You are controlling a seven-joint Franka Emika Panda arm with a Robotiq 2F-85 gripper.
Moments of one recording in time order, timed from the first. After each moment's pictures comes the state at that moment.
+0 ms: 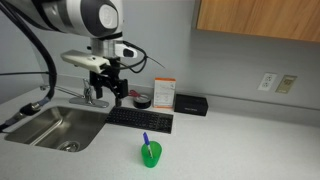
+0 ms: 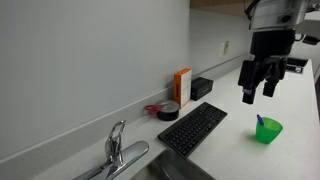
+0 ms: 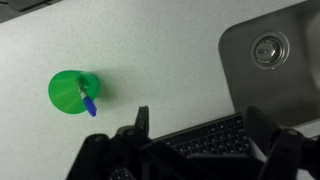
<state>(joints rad) -0.05 -0.21 0.01 -2.24 0.05 1.95 0.29</state>
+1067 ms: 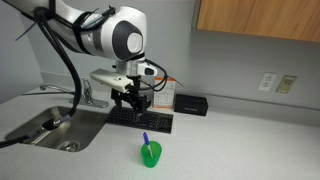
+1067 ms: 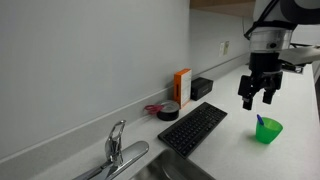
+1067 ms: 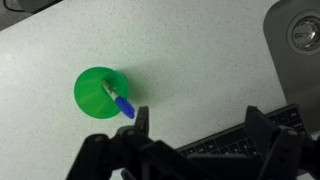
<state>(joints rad) -0.09 -0.11 -0.07 -2.27 0.01 2.04 0.27</state>
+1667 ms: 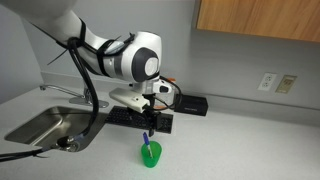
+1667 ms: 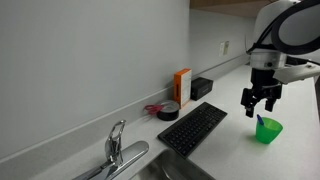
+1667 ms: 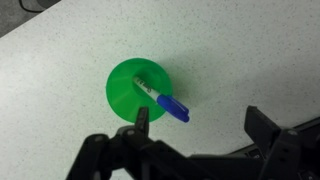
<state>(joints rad) -0.13 -0.02 -0.14 -2.31 -0.04 2.16 0.26</state>
